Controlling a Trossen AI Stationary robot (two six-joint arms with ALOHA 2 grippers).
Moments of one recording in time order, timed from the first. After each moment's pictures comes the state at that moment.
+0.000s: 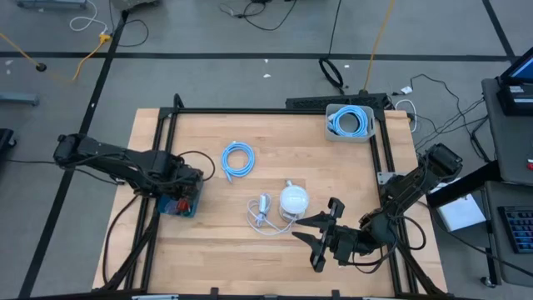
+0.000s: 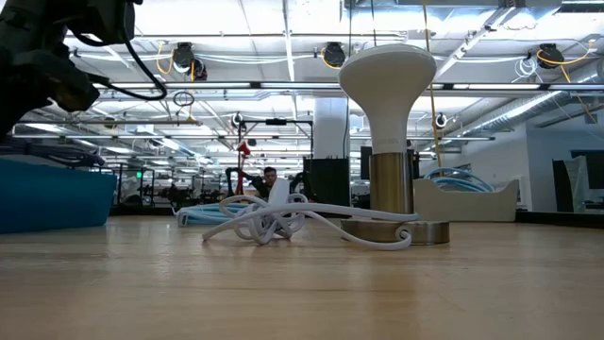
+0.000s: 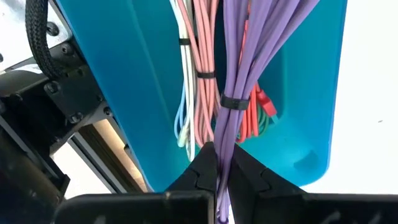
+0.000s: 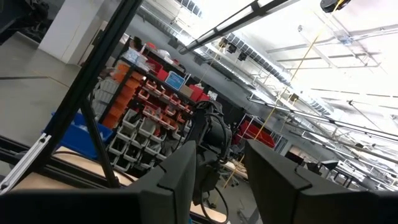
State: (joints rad) left arm -0.11 1.07 0.75 -1.34 0.22 -1.33; right arm 0.75 1.56 0.93 1.10 0.84 -0.88
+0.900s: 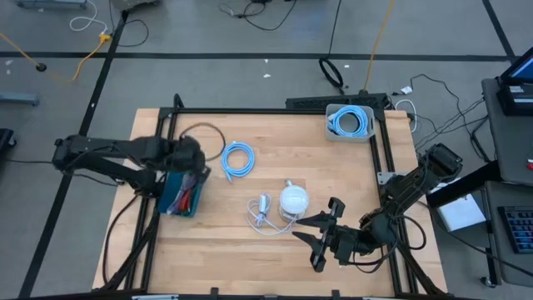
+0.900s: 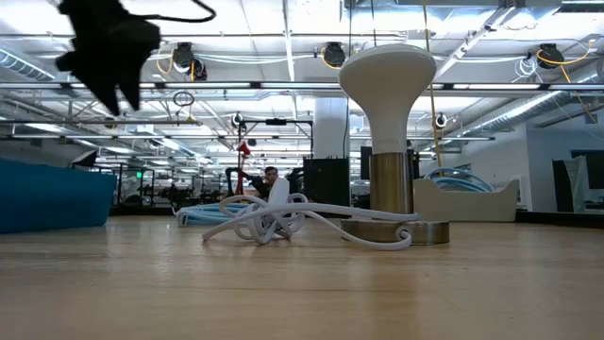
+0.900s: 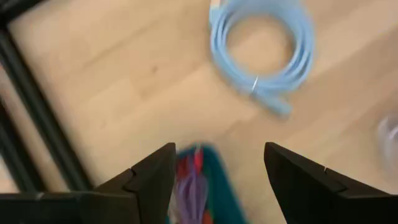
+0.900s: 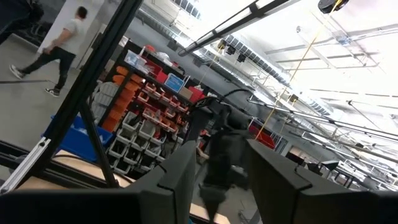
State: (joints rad) left arm 0.00 1.07 0.98 -1.21 -0.35 -0.96; right arm 0.75 1.56 0.93 1.12 0.84 -0.88
